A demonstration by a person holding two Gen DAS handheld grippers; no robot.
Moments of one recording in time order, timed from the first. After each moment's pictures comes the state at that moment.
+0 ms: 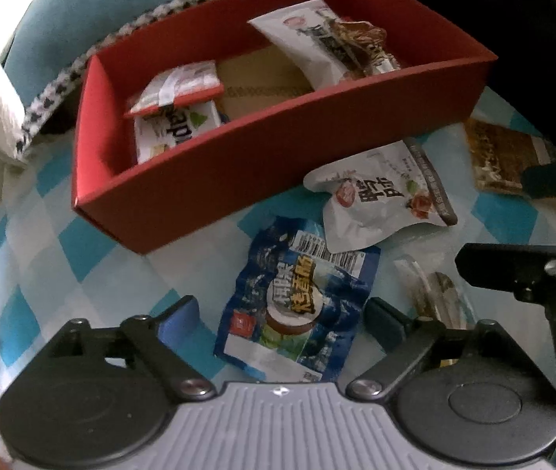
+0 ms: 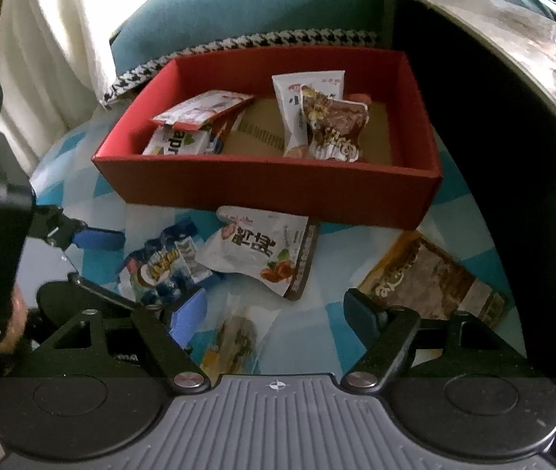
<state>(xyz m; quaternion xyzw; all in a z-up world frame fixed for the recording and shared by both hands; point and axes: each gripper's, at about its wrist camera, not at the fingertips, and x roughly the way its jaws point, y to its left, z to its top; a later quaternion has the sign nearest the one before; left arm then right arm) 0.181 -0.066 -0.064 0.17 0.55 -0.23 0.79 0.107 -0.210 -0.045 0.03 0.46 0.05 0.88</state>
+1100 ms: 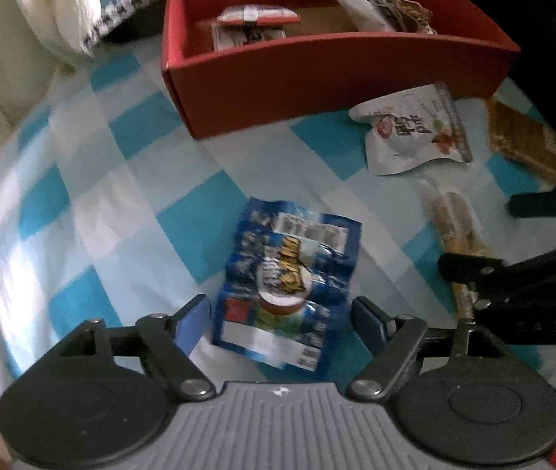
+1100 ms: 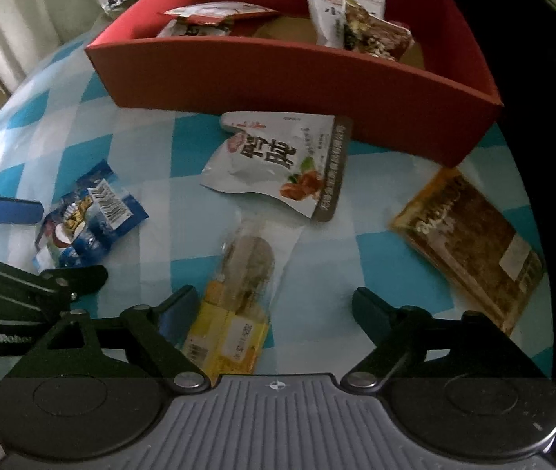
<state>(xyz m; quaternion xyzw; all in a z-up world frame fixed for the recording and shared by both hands) 0.149 -0.015 -0.059 0.11 0.60 -0.18 0.77 0.104 -0.182 -0.093 -0.04 0.53 0.05 0.85</state>
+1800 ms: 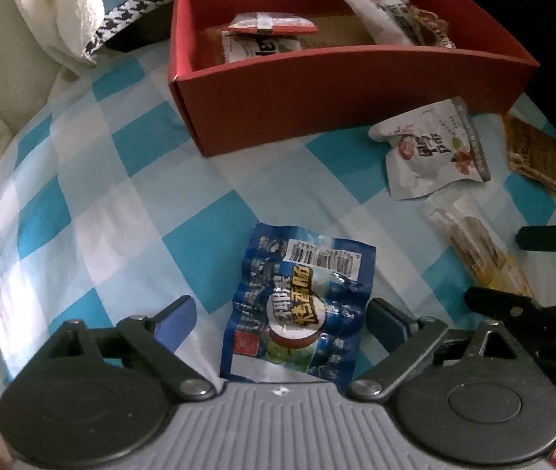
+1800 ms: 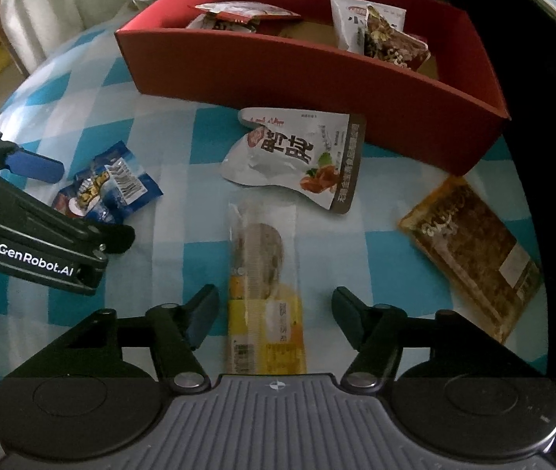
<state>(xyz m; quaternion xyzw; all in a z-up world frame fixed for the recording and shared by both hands) 0.161 -0.018 -0.067 0.12 0.58 -0.17 0.79 0.090 -0.176 -0.094 -0.07 0.51 0.07 0.85</state>
